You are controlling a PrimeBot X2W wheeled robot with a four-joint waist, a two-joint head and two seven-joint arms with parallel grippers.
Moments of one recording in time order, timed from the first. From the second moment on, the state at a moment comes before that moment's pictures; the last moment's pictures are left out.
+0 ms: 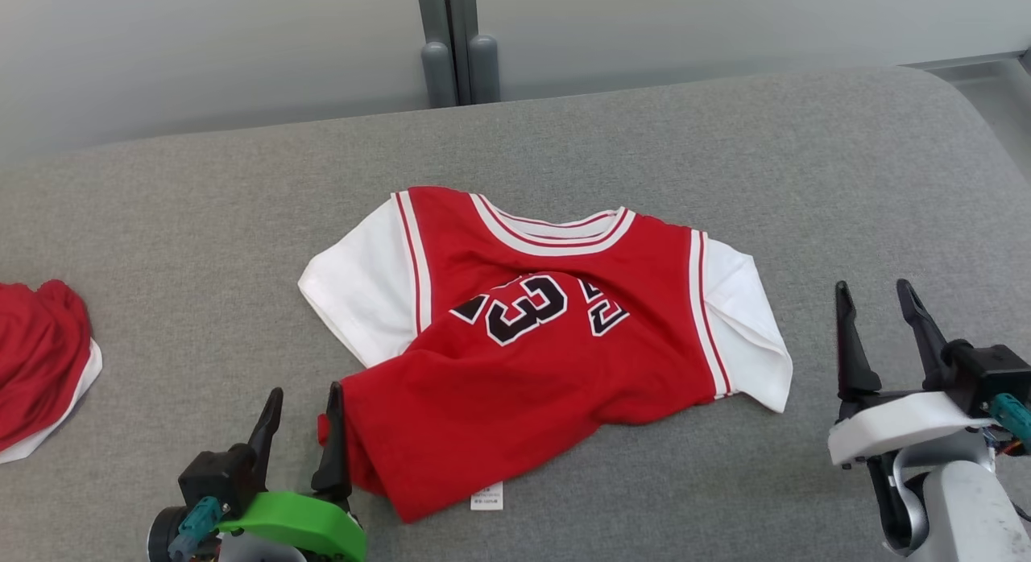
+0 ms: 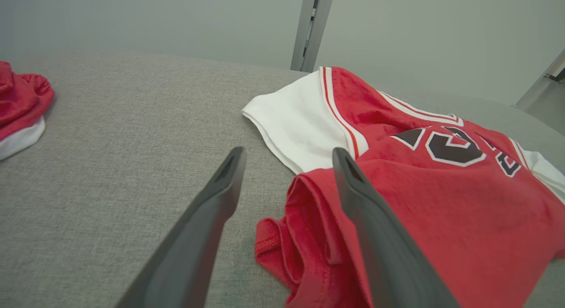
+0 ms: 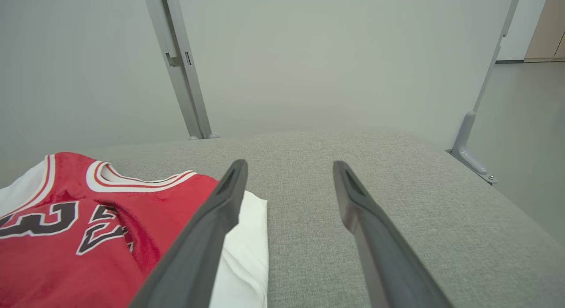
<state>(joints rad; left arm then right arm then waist) -0.07 0.05 -0.10 0.36 -0.30 -0.13 -0.26 -0.17 -0.05 -0.16 0.25 0.13 0.13 -0.26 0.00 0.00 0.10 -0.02</state>
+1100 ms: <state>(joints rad) -0.12 0.08 -0.21 0.36 -0.36 -0.13 -0.26 -0.49 -0.05 -0.21 0.81 -0.18 0.13 -0.26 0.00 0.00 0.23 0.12</state>
